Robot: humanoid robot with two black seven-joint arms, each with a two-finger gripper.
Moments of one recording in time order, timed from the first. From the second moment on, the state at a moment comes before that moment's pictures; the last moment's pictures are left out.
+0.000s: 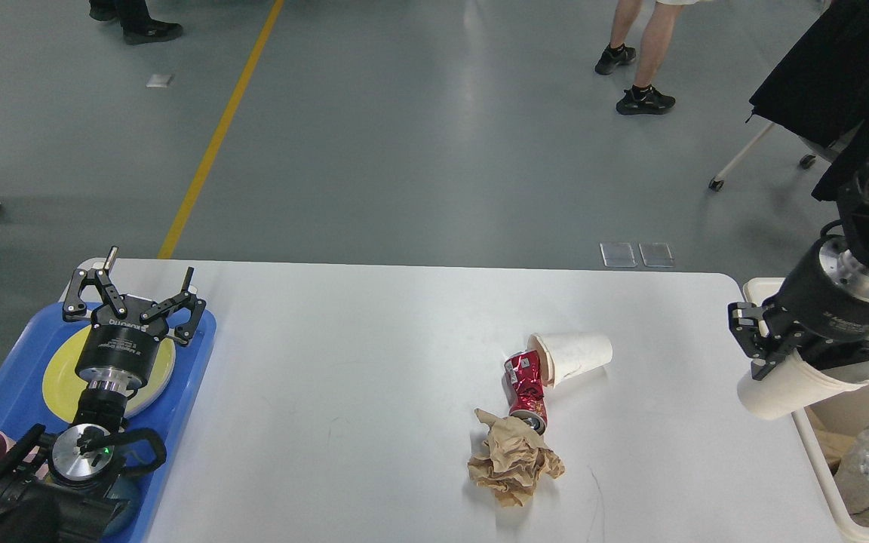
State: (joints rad) left arm -0.38 0.18 -1.37 -0.59 0.00 -0.68 -0.17; right arm 2.20 -0.43 -1.43 1.56 0.01 0.64 -0.19
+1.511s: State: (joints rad) left arm -0.38 0.18 -1.37 -0.59 0.00 -0.68 -0.17; right arm 0.67 -0.41 -1.01 0.16 -0.01 0.07 -0.19
